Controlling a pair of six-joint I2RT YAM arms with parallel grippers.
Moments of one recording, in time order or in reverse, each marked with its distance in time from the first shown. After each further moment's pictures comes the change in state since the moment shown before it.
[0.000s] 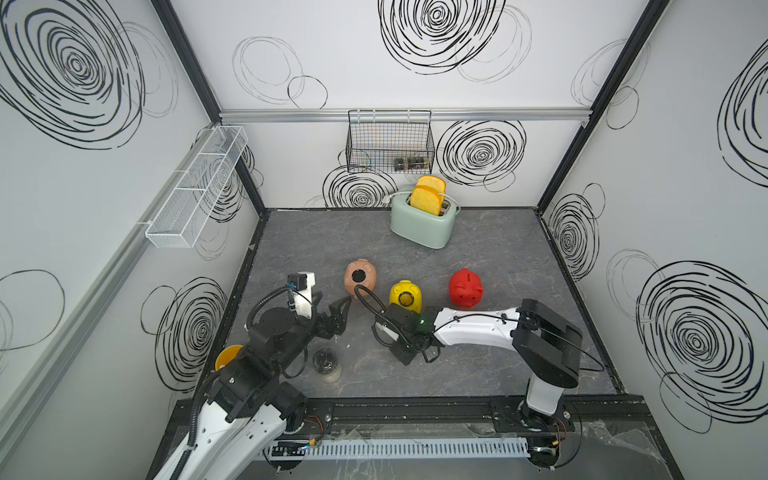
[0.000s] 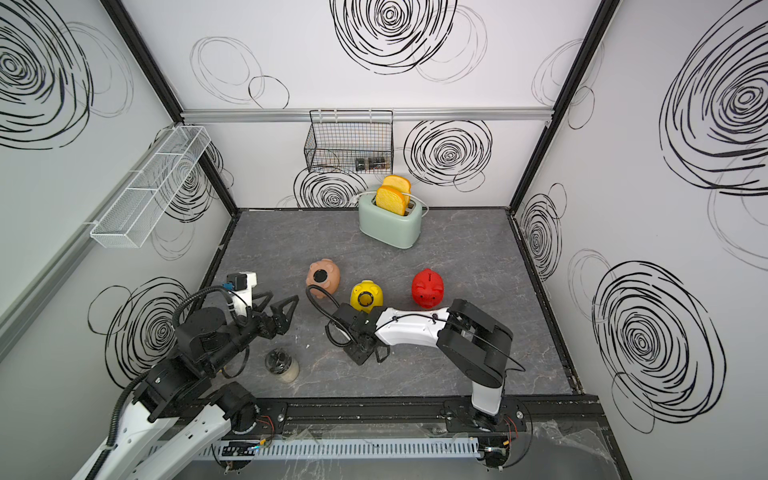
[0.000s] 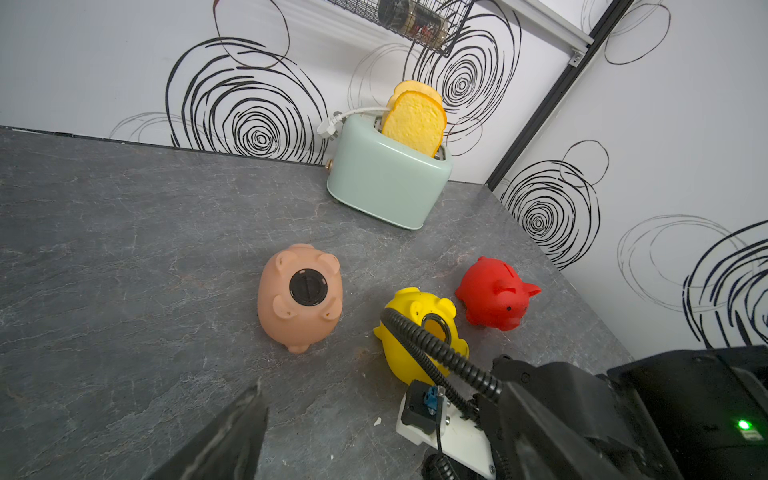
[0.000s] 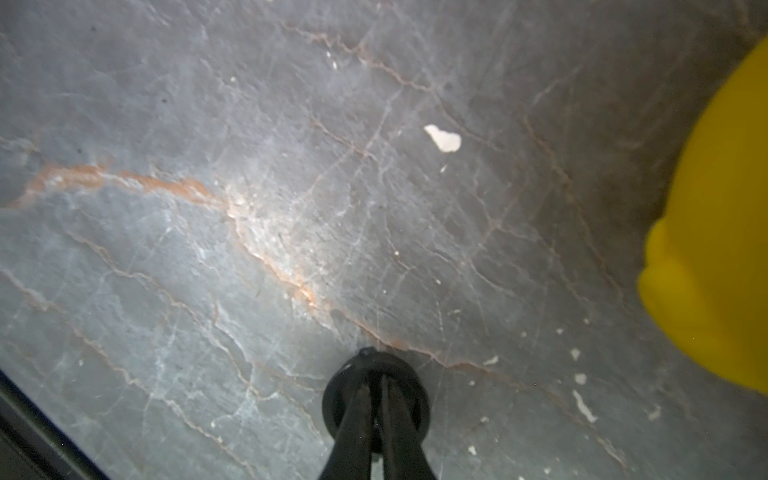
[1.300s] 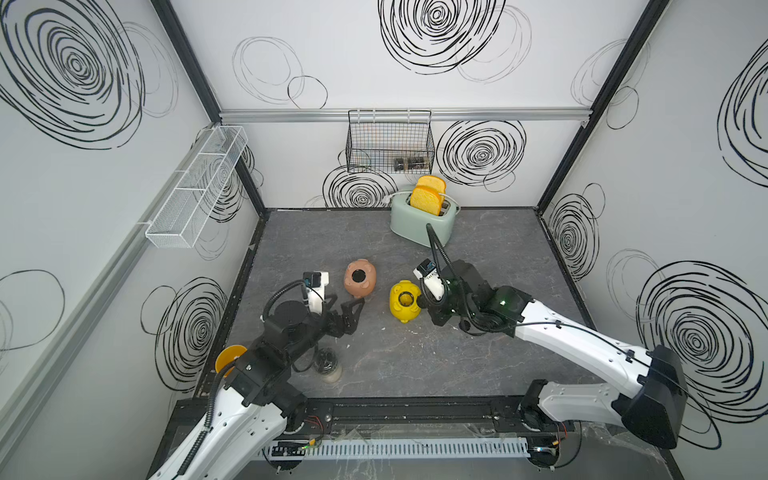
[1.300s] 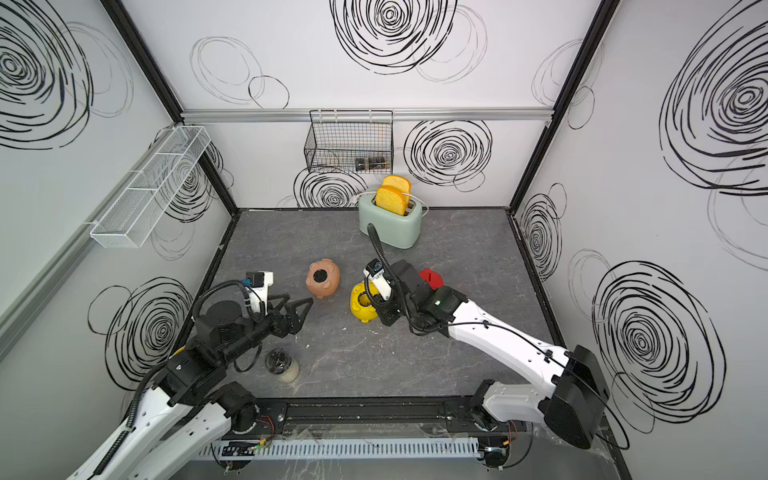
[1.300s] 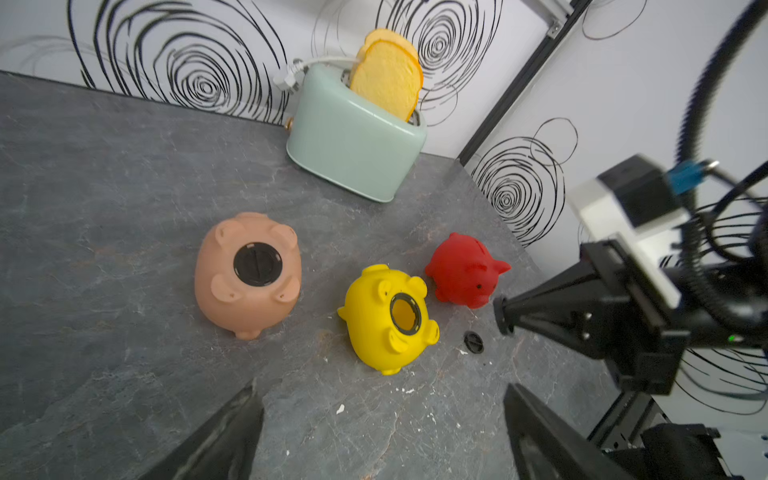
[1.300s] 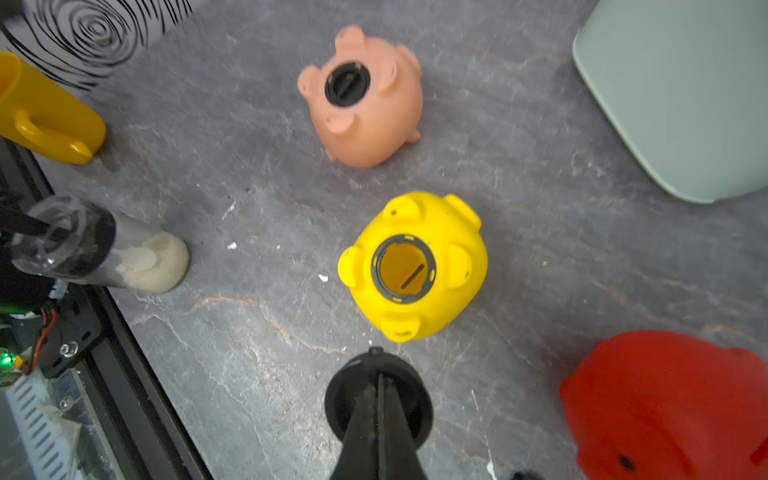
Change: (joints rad) left arm 0.007 0.095 -0.089 0.131 0.156 -0.098; right arm -0.268 -0.576 -0.072 0.038 -0.050 -0.174
